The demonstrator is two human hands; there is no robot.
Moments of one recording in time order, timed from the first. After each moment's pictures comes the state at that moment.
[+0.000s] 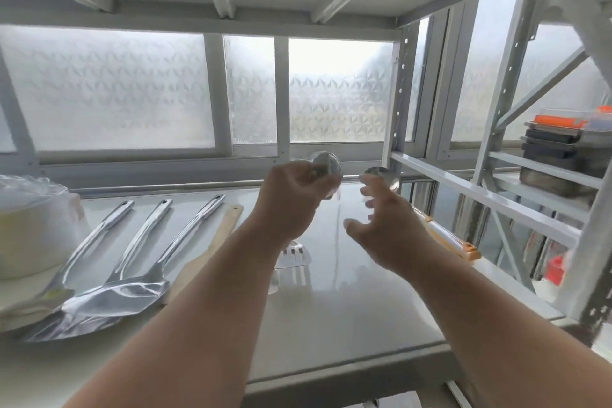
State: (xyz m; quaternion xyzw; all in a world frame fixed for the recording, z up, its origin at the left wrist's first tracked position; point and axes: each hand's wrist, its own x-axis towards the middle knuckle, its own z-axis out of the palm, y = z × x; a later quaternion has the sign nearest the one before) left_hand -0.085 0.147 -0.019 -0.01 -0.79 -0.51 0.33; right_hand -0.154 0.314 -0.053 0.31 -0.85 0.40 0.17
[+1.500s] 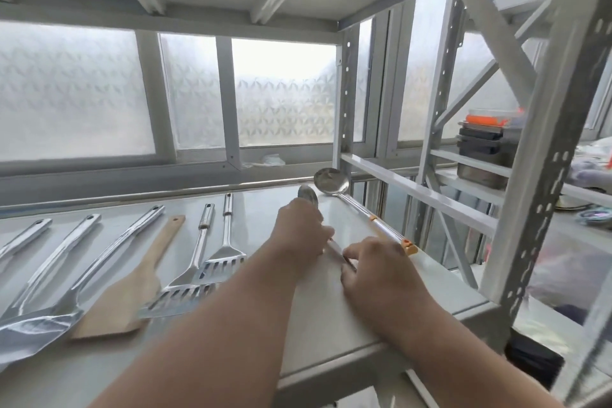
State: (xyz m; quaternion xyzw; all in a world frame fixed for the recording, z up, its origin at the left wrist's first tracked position) left_hand -0.160 0.224 -0.058 0.11 -0.91 -0.38 0.15; right_hand -0.119 0.379 -0.075 0.23 -0.93 0.24 0.18
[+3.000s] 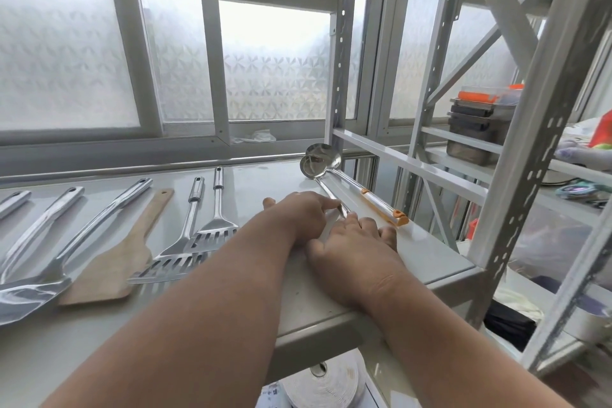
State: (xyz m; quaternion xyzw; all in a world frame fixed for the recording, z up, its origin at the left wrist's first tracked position) left_hand -0.164 0.225 -0.067 0.03 -0.98 -0.20 0.01; right_hand -0.102 0.353 -0.071 0.15 -0.98 0.09 -0.01
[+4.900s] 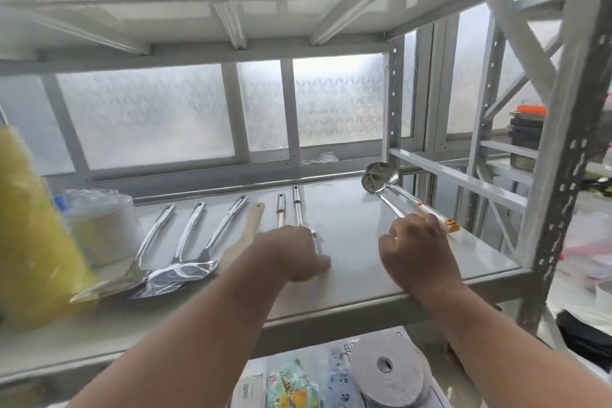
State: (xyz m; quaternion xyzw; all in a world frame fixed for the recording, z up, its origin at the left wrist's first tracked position) left_hand 0.000 0.167 -0.032 0.14 -0.99 0.01 -0.01; right_hand -0.078 0.364 -0.077 0.17 -0.94 0.20 0.22
